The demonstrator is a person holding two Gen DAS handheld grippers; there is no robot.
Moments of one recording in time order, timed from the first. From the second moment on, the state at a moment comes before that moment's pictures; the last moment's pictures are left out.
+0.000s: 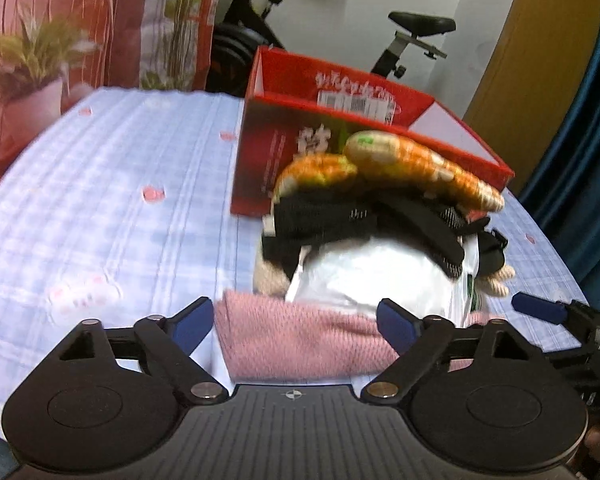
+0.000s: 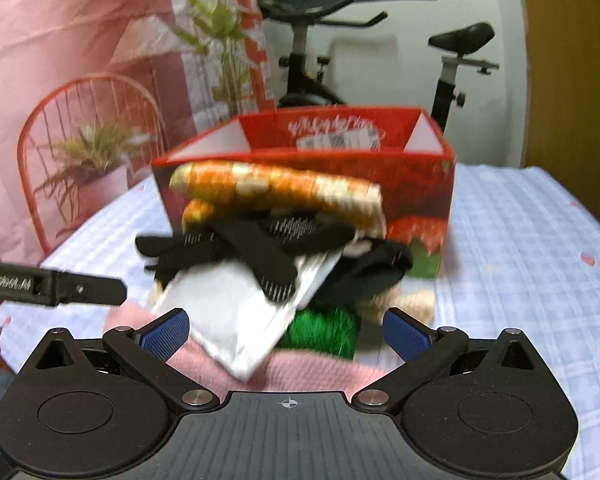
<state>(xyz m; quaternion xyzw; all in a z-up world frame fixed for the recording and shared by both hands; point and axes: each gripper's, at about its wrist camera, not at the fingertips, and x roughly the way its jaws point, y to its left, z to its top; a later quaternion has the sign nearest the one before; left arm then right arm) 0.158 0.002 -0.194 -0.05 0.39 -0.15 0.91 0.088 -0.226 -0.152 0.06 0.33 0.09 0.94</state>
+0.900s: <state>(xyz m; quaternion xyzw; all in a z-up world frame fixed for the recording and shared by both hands) 0.173 0.002 -0.232 -0.04 0.43 -0.16 0.89 0.092 -0.241 -0.192 0.12 0.40 0.08 0.90</state>
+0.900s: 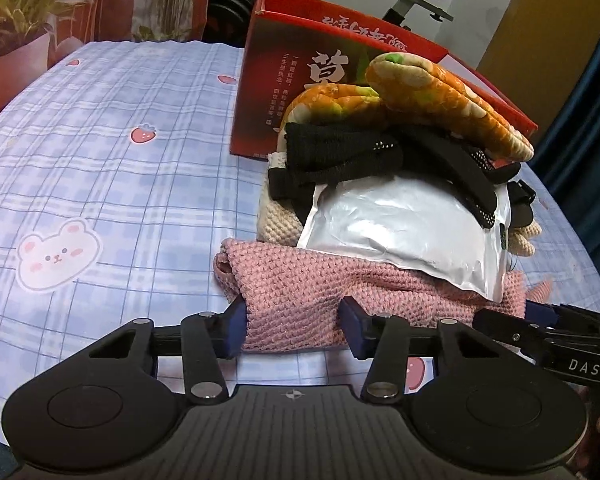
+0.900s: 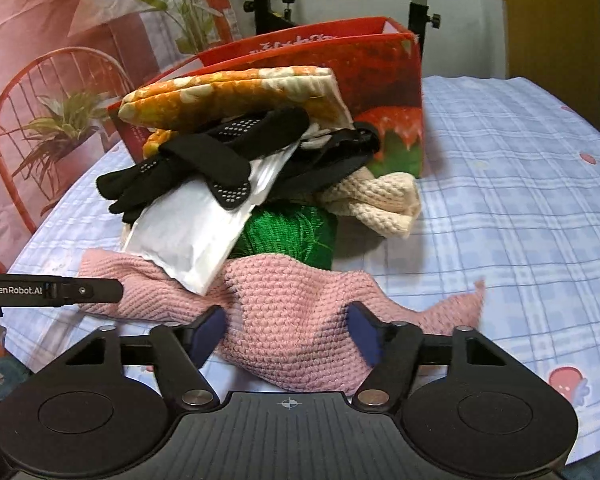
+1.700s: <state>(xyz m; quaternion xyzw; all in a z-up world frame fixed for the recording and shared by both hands) 0.182 -0.016 -0.234 0.02 0.41 -0.16 0.90 0.092 -0.238 -0.192 0.12 0.41 0.10 0.90</state>
